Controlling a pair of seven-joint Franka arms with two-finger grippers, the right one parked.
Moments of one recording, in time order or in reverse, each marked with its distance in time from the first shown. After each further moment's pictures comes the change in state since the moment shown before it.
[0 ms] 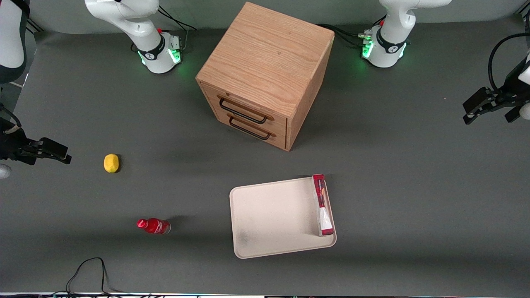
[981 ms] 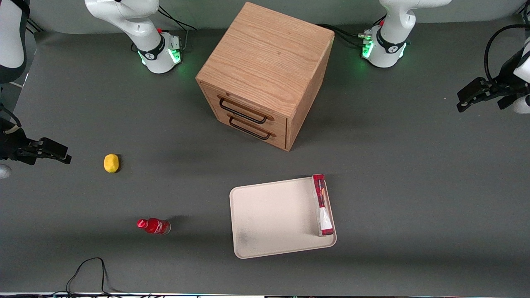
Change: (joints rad) arm 0.017 0.020 -0.033 0.058 -0.013 -0.143 -0.021
